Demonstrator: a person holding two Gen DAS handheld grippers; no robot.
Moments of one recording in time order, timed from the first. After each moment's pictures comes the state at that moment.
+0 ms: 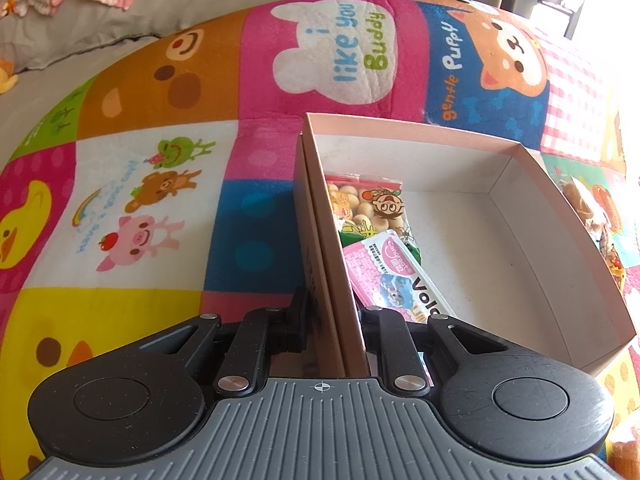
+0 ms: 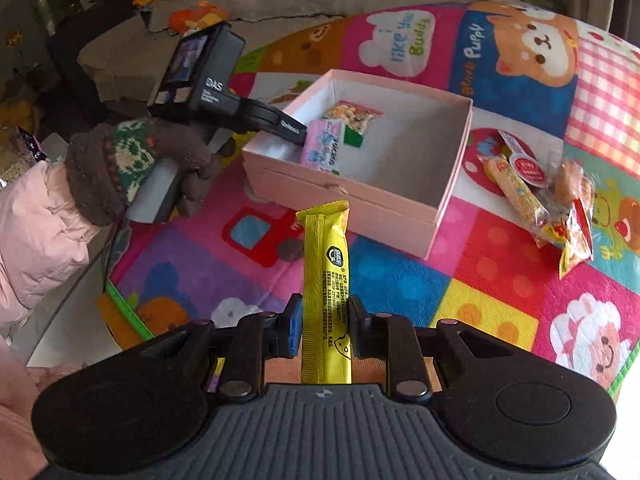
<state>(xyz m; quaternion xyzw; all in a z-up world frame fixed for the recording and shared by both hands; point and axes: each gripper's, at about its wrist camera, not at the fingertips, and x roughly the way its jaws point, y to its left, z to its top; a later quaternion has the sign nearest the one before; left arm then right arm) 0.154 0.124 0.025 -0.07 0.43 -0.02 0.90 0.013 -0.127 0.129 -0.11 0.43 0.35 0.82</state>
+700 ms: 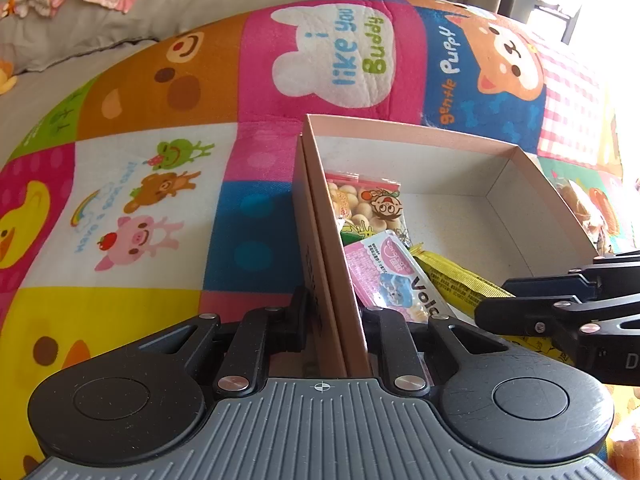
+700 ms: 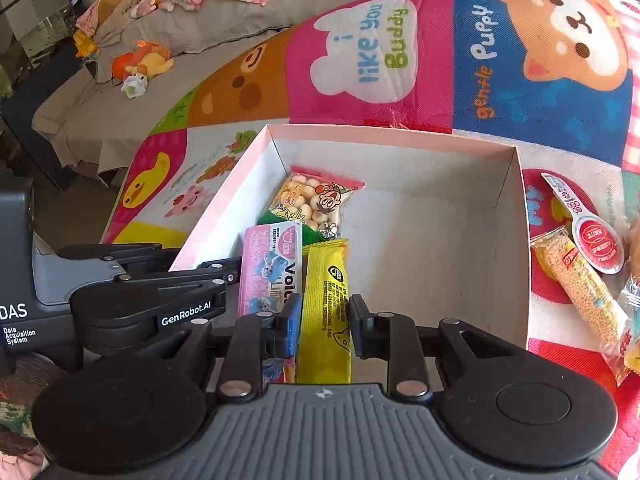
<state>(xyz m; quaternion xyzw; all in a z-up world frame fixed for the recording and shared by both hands) 0.150 0.127 0.022 -0.07 0.42 -0.02 0.91 0.170 -0.052 0.061 -0.04 0.46 0.30 0.84</state>
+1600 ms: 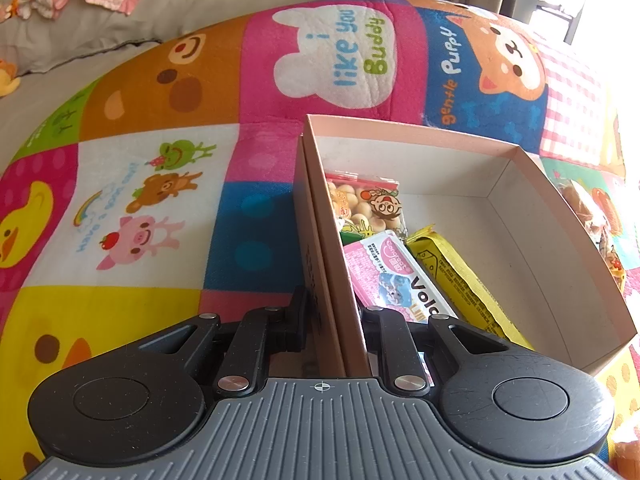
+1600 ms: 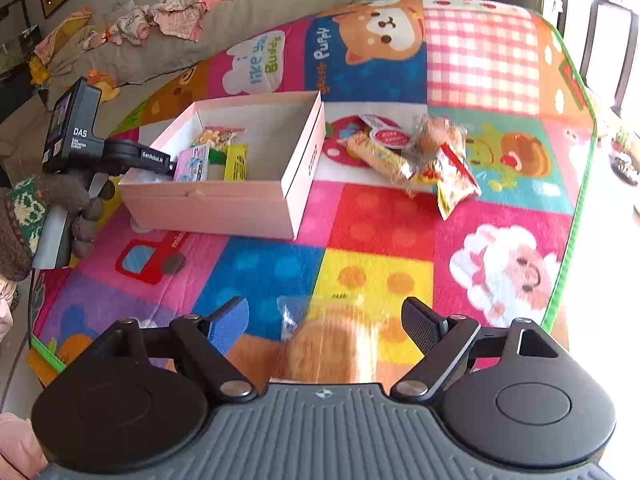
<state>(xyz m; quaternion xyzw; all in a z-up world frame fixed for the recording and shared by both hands) 0.149 0.126 0.022 -0.07 0.41 -0.02 0.91 0.001 -0.214 0.071 -0.02 0.43 0.18 0.89</state>
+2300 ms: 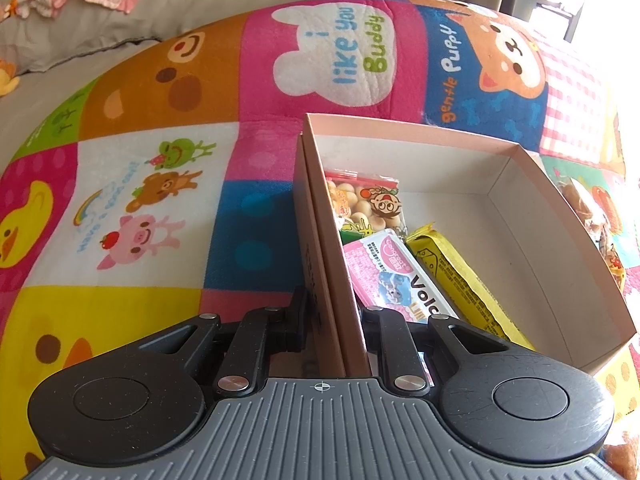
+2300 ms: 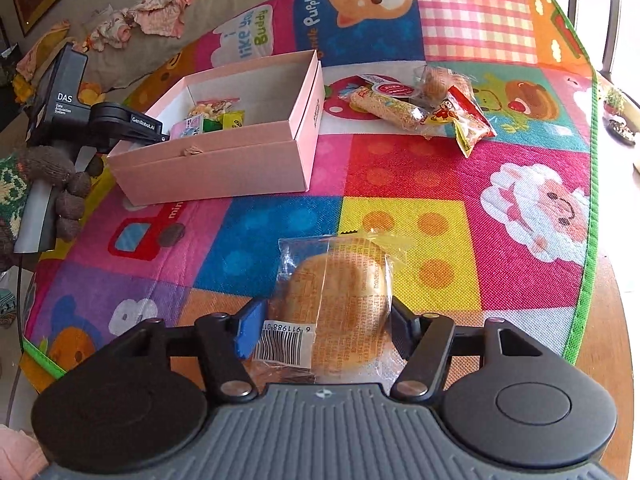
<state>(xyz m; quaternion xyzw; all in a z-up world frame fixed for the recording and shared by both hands) 0.149 0.125 0.023 -0.07 0.42 -0.02 0.91 -0.006 -0.191 0.036 0.00 0.43 0.17 0.89</state>
